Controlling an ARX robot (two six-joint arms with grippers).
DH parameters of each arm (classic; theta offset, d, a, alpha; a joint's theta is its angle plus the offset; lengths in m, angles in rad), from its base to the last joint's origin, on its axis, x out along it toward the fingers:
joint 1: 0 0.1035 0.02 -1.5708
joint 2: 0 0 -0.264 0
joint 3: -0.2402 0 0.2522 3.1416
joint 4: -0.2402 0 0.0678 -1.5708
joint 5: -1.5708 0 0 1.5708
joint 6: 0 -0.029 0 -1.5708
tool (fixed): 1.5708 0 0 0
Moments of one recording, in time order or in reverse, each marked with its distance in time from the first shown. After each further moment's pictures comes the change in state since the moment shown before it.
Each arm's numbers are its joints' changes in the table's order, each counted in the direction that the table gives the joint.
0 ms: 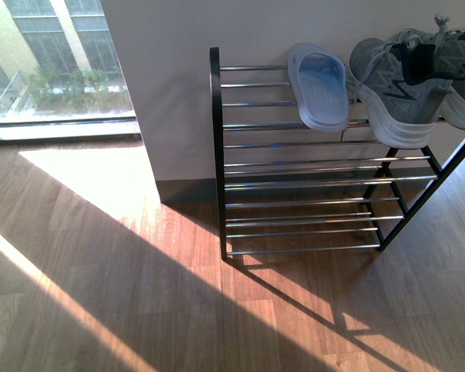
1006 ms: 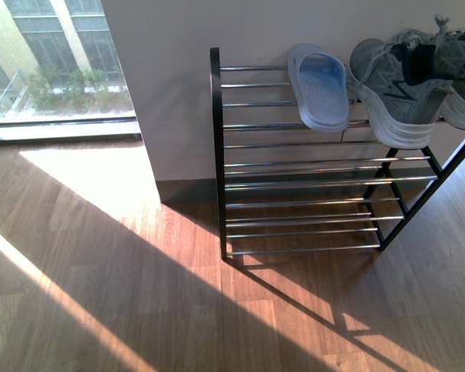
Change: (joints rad) left arm 0.000 0.000 0.000 0.000 0.000 0.000; right arm 0.110 -0.853 0.356 -0.561 -0.370 0.180
